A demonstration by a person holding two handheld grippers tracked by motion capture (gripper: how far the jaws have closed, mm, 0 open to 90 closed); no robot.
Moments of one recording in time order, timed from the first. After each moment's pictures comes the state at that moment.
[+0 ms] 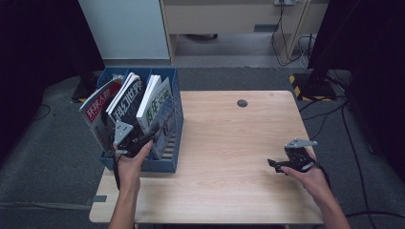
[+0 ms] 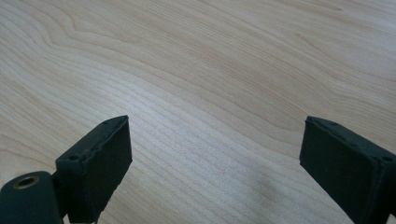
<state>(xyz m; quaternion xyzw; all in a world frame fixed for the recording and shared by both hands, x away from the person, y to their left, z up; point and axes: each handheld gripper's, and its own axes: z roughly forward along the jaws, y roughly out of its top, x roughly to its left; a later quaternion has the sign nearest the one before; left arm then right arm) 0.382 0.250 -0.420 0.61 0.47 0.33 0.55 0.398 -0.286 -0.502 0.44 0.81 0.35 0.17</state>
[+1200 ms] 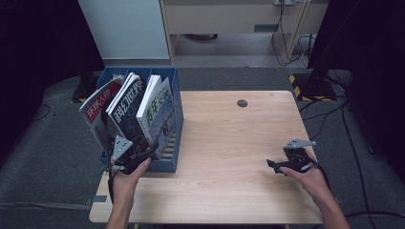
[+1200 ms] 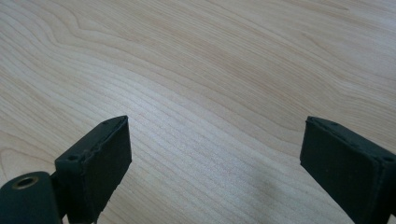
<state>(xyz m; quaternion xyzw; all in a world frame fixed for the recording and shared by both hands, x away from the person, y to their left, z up) 0.346 0.257 -0.444 0.65 0.47 0.30 0.52 0.397 -0.283 -0.502 0.44 0.81 0.35 0.17</state>
